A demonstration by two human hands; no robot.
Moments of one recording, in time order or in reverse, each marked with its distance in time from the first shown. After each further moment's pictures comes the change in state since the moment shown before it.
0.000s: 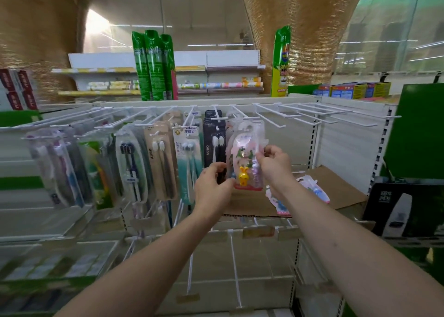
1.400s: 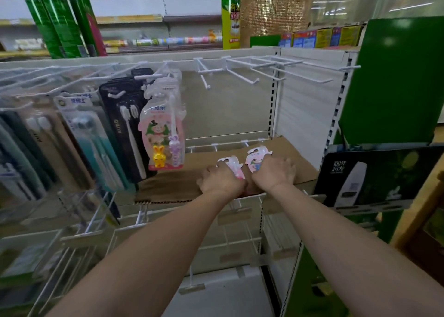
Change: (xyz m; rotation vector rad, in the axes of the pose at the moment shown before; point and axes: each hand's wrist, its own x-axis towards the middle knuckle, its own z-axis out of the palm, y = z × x) left_hand 0.033 -0.027 0.218 0.828 -0.373 -0.297; right_hand 0.072 0.109 -0.151 -1.392 -0.035 0.140
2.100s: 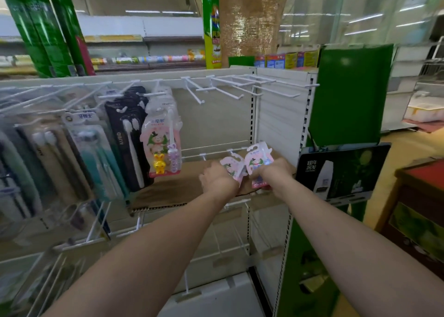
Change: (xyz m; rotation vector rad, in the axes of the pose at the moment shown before) left_hand -0.041 0.011 -0.035 -0.334 0.037 0.017; right_hand -0.043 0.015 -0.048 0.961 -0.054 0.383
